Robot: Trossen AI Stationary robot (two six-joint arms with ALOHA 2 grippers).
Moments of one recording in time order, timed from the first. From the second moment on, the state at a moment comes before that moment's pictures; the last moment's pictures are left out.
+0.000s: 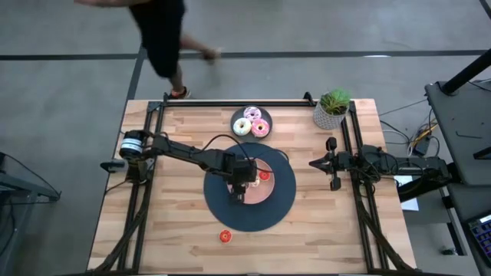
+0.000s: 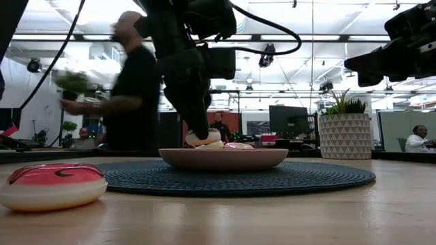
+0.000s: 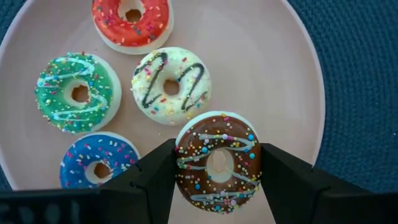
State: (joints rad) left arm -0.07 1.86 1.30 -0.57 0.04 -0.11; right arm -0.02 0.04 0.01 0.01 -0.02 -0.05
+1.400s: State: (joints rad) left arm -0.04 1.87 1.23 -0.54 0.07 -0.11; right arm -0.02 0.04 0.01 0.01 -0.02 -0.05
